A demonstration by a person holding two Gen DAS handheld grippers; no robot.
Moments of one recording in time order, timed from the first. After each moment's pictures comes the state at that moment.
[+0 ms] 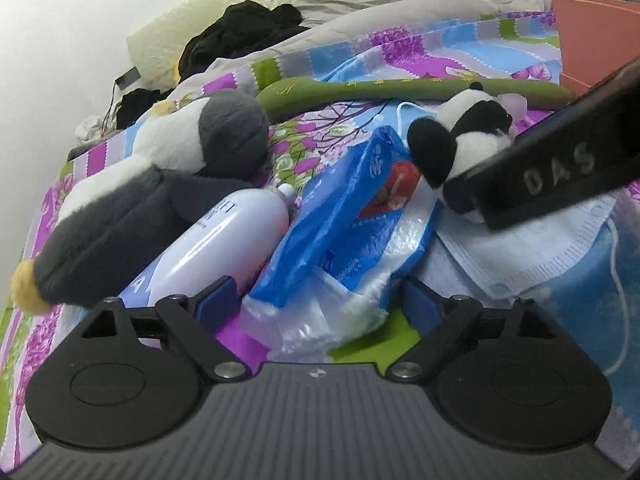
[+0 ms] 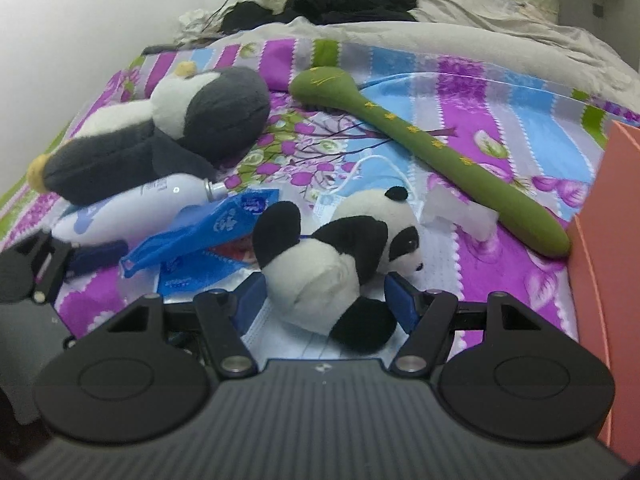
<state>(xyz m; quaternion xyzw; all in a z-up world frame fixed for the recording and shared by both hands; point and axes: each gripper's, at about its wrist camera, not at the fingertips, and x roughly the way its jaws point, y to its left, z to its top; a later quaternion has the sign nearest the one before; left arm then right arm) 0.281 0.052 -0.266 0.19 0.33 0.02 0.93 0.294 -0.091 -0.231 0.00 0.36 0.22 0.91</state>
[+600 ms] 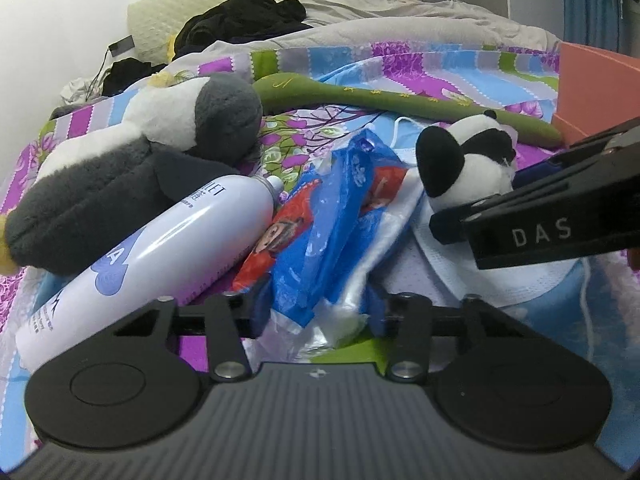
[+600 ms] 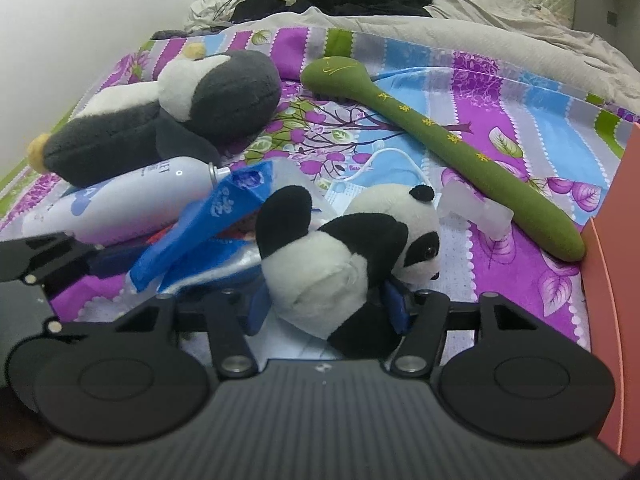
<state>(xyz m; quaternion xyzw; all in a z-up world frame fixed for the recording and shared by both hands) 0.275 0.063 -0.259 0.10 0.34 0.00 0.94 0.294 -0.085 -0.237 -0.01 0.36 0.23 0.91</state>
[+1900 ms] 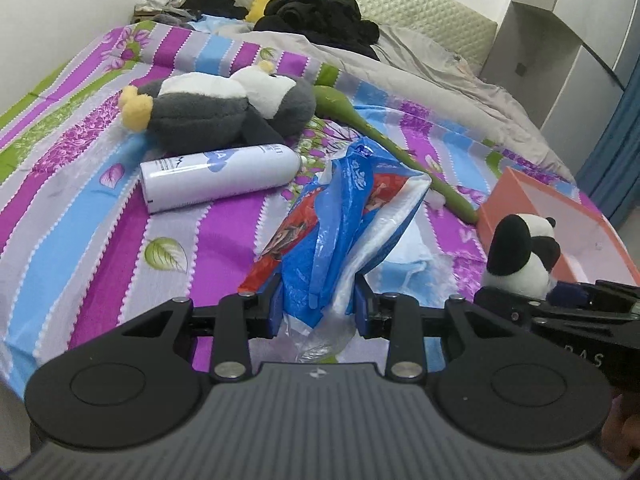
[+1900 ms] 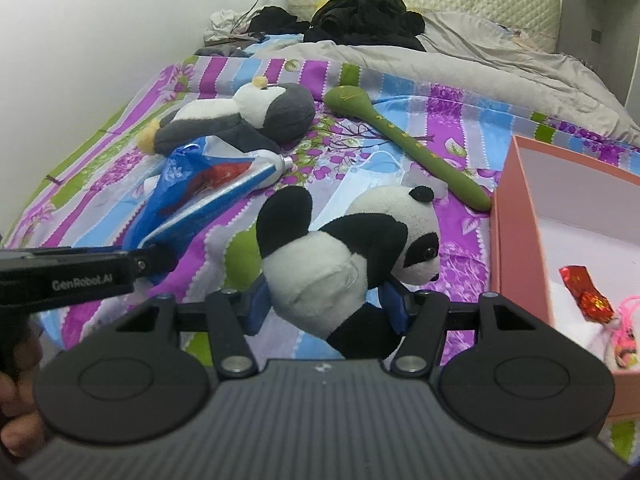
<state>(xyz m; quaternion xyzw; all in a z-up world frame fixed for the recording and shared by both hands) 0.083 0.064 -0.134 -0.14 0.35 0.04 0.93 0.126 -0.143 -0.135 -0.03 0.35 0.23 0.91</state>
